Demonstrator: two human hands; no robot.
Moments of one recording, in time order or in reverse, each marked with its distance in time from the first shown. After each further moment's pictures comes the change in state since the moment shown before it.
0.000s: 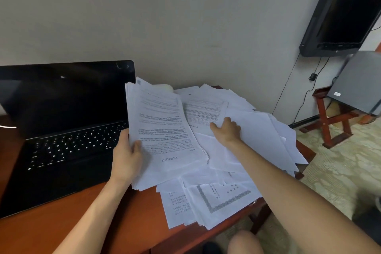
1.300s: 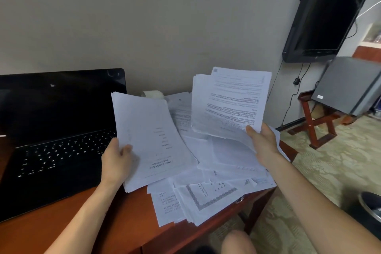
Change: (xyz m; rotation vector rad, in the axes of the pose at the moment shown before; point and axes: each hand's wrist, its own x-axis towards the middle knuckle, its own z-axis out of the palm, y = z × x) left_hand -0.001 0.006 0.000 0.078 0.067 -0.086; right_hand -0.051 0.077 -0.102 0.948 0.128 -0.022
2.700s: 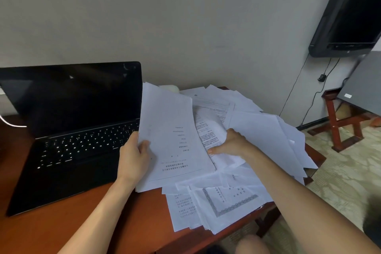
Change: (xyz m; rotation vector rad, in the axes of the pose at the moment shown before) left_hand 0.007 -0.007 -0.001 0.112 -0.081 0.100; right_hand 0.019 0.031 0.108 -1.086 -0.498 0.171
